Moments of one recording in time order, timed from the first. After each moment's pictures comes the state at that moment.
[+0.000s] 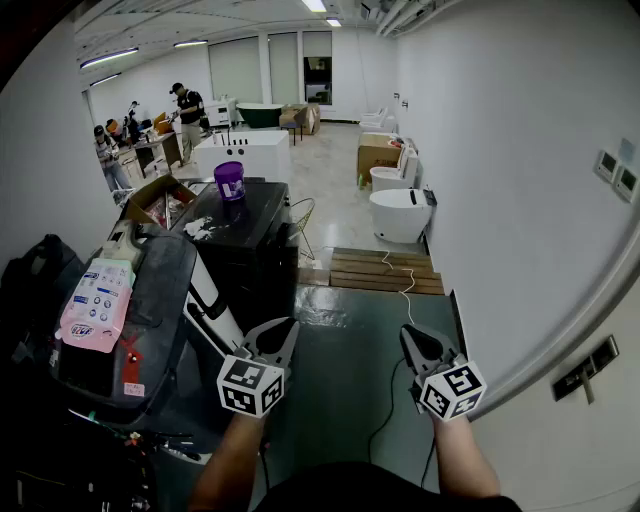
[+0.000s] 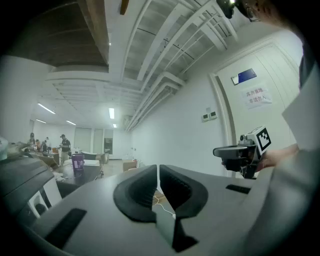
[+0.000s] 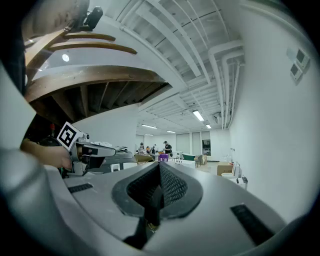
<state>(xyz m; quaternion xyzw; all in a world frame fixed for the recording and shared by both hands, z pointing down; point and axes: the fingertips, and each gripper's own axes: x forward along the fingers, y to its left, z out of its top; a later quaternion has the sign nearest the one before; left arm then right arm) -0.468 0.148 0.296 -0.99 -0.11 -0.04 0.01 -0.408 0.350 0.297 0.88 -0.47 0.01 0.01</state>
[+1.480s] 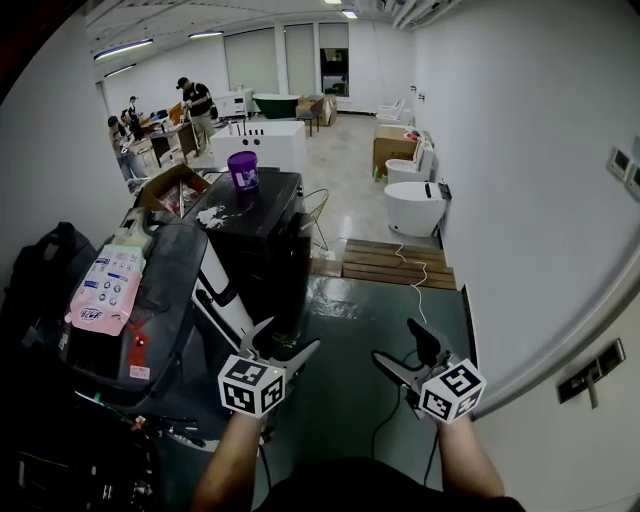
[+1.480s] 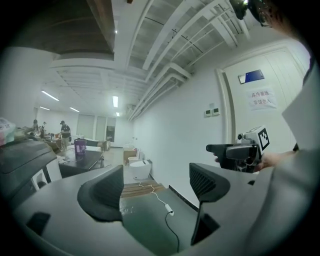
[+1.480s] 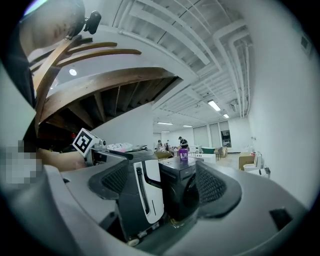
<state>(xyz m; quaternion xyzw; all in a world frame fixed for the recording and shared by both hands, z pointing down) -0.490 0.160 0.325 -0.99 -0.10 -0.10 -0.03 -0.446 0.329 0.309 0.82 -0.57 0.04 -0.01</state>
